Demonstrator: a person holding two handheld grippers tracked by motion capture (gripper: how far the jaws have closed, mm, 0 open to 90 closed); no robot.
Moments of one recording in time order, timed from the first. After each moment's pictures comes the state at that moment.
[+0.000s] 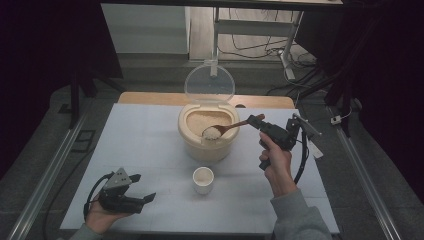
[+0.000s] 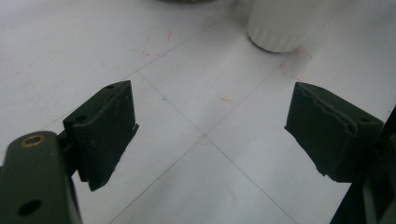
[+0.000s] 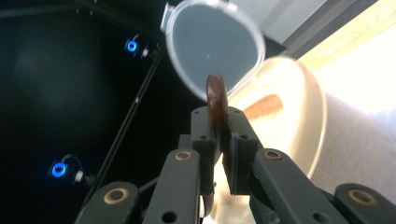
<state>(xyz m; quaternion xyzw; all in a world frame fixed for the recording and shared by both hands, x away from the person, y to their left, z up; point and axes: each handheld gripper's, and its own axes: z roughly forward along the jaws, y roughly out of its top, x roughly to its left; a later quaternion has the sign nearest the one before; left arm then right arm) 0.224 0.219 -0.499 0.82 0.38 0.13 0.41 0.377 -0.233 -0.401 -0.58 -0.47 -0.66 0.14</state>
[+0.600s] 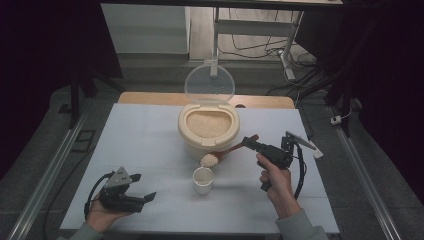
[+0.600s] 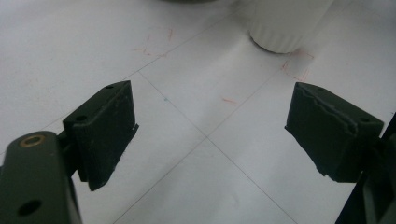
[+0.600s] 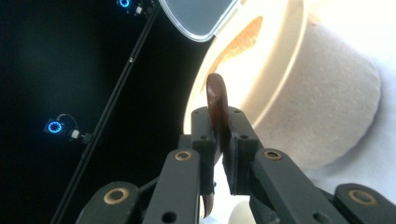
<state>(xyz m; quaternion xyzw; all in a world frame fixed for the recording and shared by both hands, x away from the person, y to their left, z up) 0.227 0.220 -0.500 0.82 0.38 0.13 0.41 0.349 -0.235 -0.437 -0.56 -0.52 -0.62 0.17</state>
